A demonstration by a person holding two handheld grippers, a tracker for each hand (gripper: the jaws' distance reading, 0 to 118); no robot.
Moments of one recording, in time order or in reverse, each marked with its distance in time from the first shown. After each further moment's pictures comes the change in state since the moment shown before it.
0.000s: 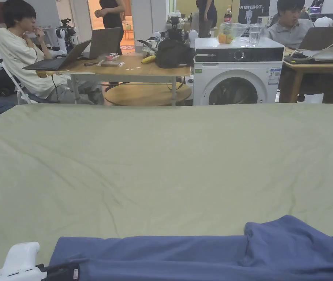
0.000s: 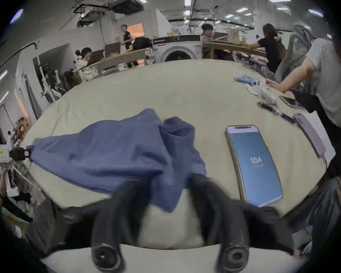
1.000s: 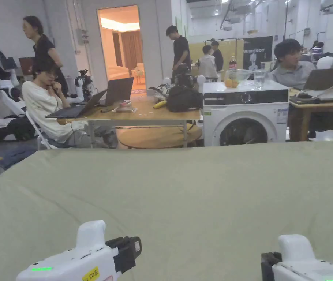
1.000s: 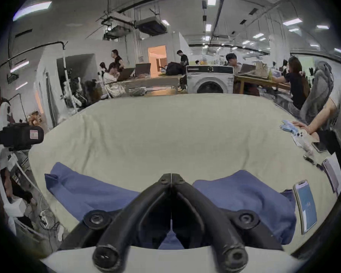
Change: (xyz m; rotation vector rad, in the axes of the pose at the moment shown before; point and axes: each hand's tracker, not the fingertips) left arm 0.094 0.076 0.031 0.294 -0.248 0.014; right arm -0.182 0.061 -0.029 0.200 0.133 0.123
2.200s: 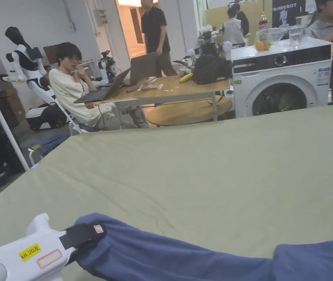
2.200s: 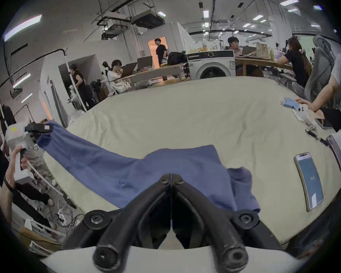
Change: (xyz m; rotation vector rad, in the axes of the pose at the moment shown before) left arm -0.102 0.049 0.056 0.006 0.126 0.394; right arm 0.027 -0.025 0.049 -0.082 0.089 -0.091
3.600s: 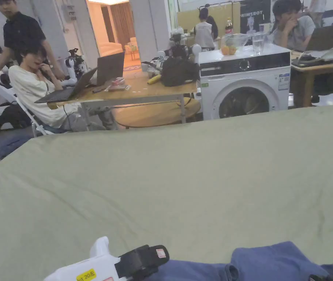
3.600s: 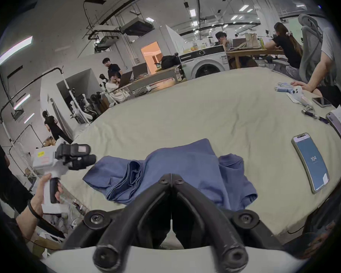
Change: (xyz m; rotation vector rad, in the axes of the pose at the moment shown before) left arm 0.018 -0.085 -0.111 -0.265 -0.265 0.010; right arm 0.025 -0.011 0.015 0.019 0.045 -0.132
